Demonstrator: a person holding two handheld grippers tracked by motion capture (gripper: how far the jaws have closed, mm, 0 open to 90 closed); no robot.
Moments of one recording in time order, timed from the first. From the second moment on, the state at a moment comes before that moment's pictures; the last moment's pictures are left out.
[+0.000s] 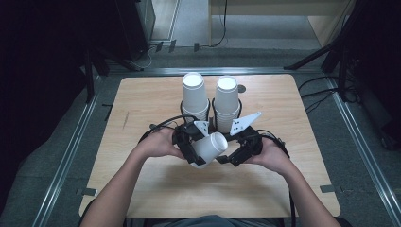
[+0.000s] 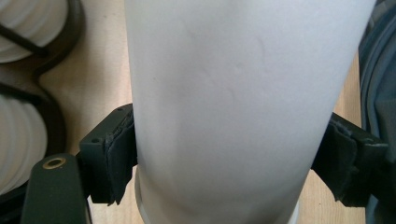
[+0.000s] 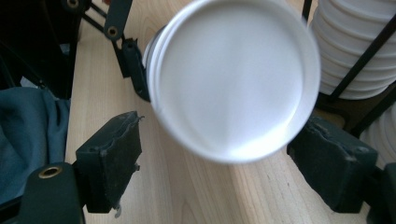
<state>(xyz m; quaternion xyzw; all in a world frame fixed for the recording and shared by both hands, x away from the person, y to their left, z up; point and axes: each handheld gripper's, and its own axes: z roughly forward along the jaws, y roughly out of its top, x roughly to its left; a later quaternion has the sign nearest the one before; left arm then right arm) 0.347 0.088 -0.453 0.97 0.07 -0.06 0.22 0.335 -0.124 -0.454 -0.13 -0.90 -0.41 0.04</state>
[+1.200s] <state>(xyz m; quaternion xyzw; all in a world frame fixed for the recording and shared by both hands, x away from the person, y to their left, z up) 0.343 0.107 -0.455 0.92 0.12 -0.05 0.36 0.337 -0.135 -0.440 -0.13 -0.89 -0.43 0.04</state>
